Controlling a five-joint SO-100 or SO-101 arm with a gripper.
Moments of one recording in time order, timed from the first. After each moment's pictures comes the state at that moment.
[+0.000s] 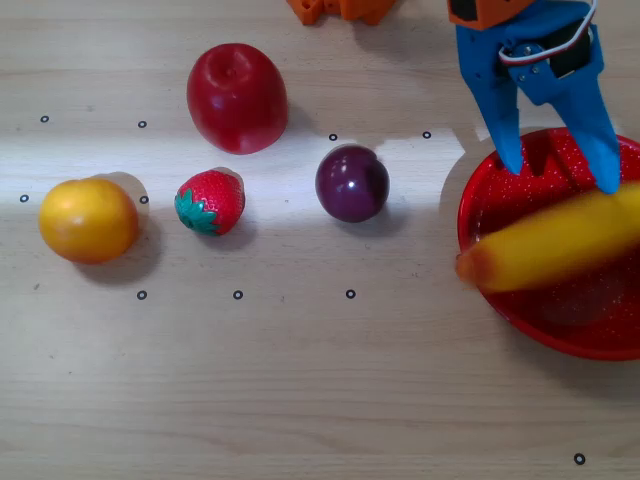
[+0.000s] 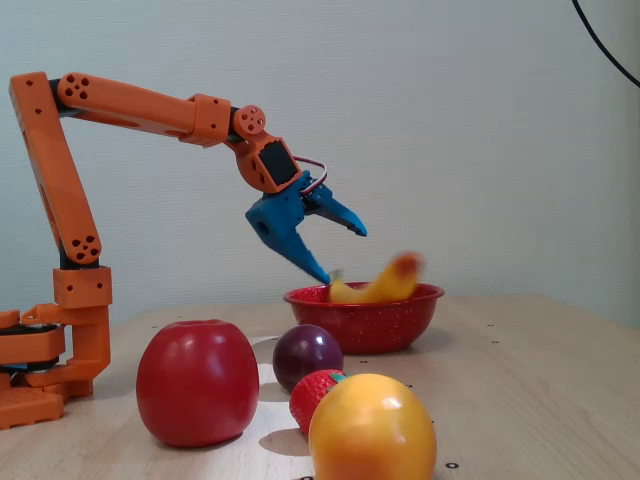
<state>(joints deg) 27.4 100.0 106.6 50.4 18.6</state>
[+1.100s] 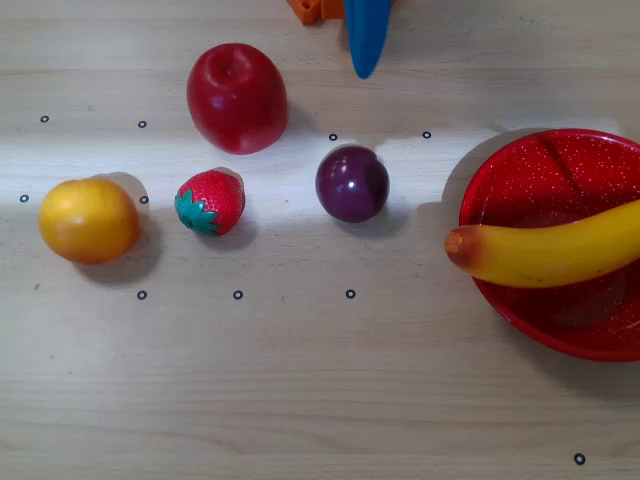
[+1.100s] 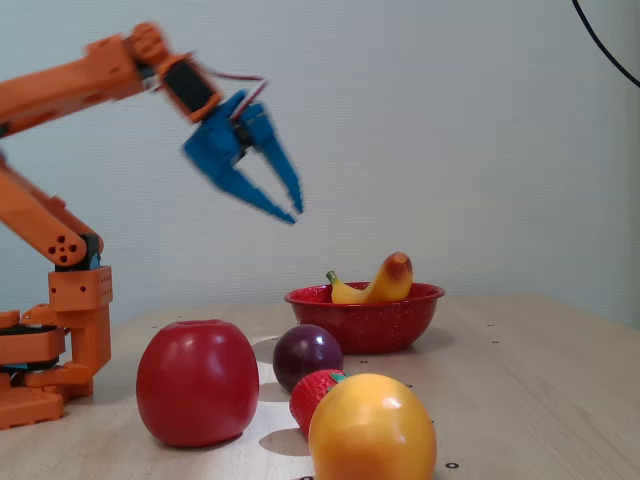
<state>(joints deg) 2.1 138.8 119.0 64.8 12.7</state>
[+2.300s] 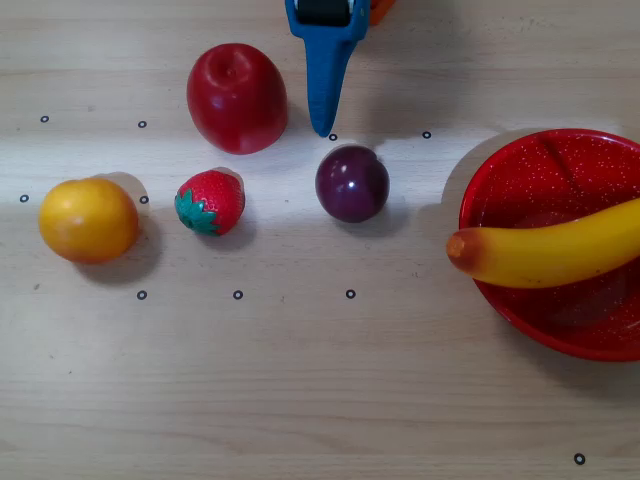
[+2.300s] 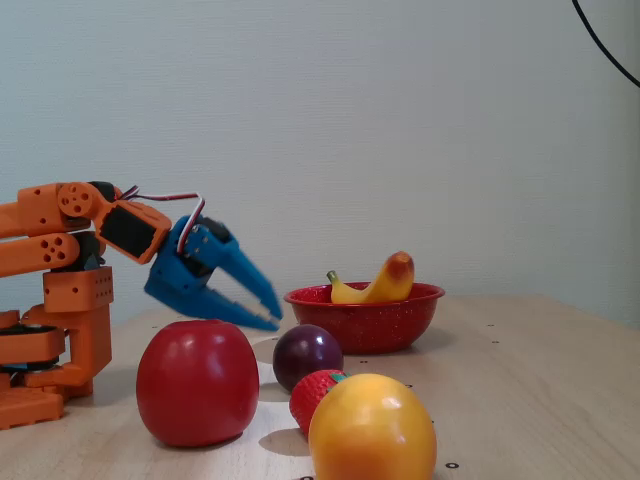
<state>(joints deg) -3.8 184.0 178.0 44.5 0.7</state>
